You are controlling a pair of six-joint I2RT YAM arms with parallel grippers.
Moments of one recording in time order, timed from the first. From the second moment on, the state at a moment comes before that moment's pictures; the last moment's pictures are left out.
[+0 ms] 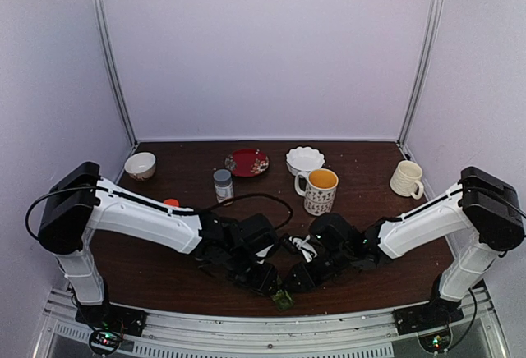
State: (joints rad) left arm -1.24 1.84 1.11 -0.41 0.17 -0.78; right arm 1.05 1.64 0.65 0.14 -0.46 0.60
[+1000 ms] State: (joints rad) left arm -1.21 1.74 1.07 -0.34 0.02 -0.70; right arm 1.05 1.66 0.68 0.13 -0.45 0.57
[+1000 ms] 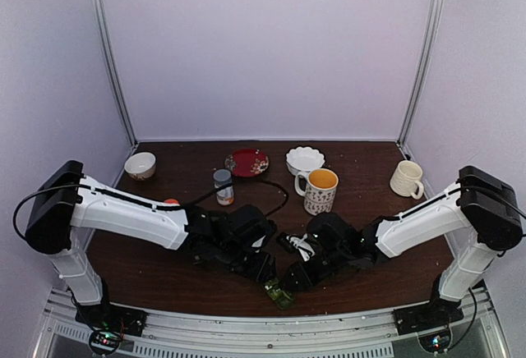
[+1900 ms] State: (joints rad) left arm -1.26 1.83 1.15 -0.49 -0.03 -0.73; right arm 1.05 1.66 0.68 0.12 -0.45 0.61
